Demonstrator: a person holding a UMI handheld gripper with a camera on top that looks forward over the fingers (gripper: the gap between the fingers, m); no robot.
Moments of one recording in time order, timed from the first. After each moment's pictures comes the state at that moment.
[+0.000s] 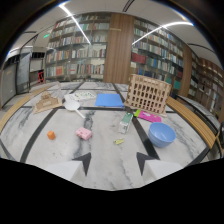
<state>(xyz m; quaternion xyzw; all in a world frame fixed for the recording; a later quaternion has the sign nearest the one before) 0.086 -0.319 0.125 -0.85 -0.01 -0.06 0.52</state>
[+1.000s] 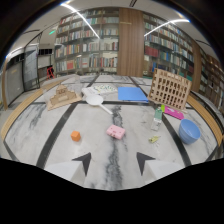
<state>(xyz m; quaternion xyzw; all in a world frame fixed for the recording) -0.036 -0.299 0.105 -0.88 -0.04 0.00 0.48</state>
